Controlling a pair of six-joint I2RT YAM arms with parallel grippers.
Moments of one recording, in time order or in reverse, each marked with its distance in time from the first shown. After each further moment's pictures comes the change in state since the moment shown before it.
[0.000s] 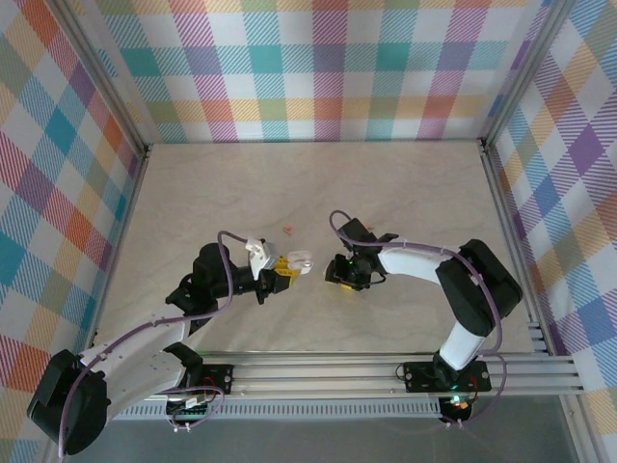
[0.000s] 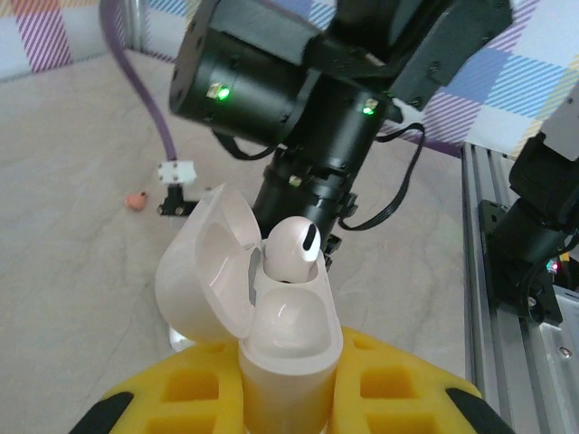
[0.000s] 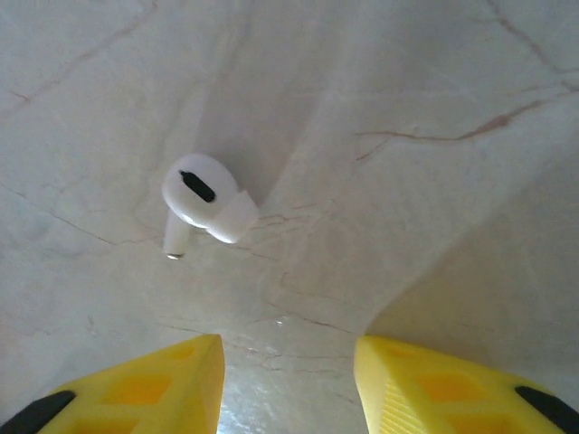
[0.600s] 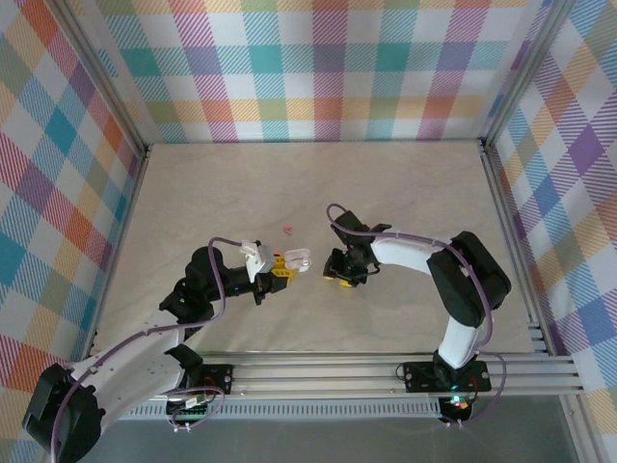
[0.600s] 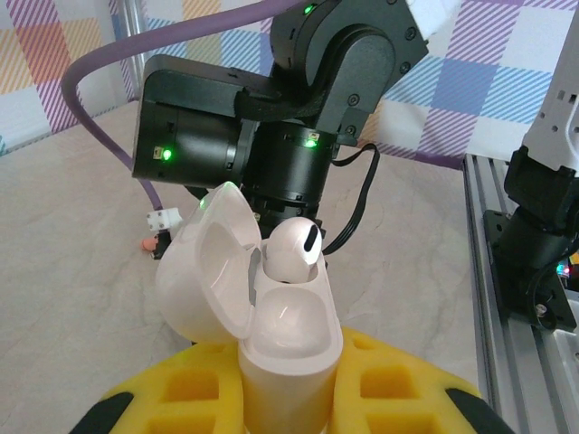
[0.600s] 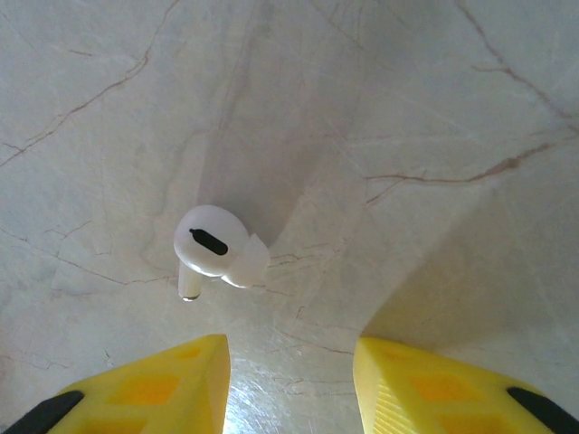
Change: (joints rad) left arm -0.010 -0.084 -0.003 -0.014 -0.019 0.045; right arm -0.001 0.083 0.117 -0.104 0.005 0.034
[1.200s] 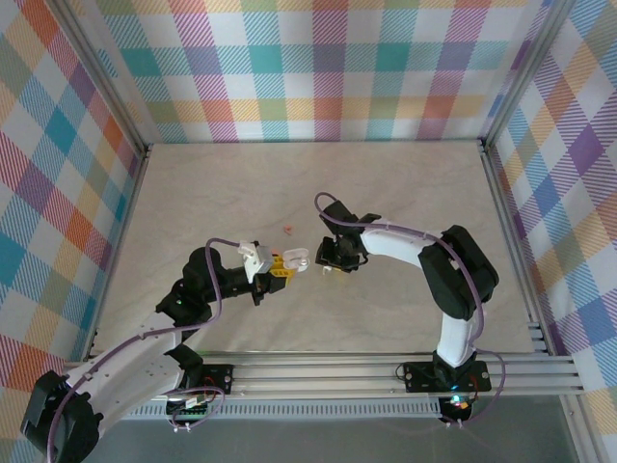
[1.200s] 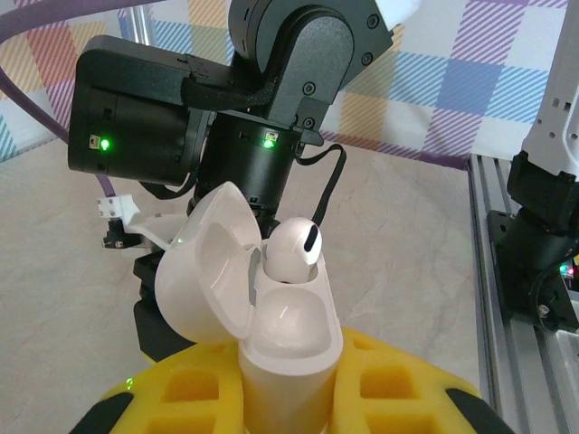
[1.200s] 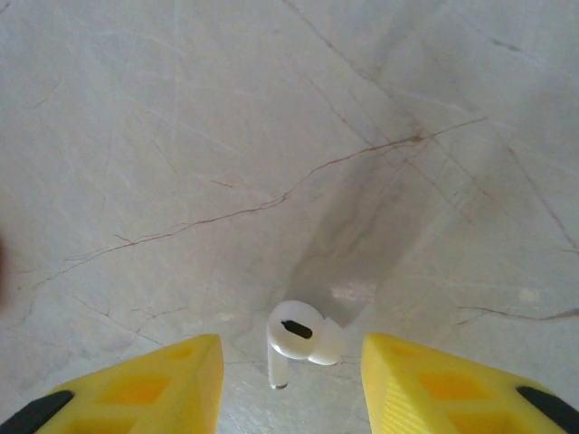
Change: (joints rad) left arm -0.003 -0.041 0.011 -0.053 -0.023 0.006; right arm 0.018 0.072 0.150 -0.037 0.117 -0.044
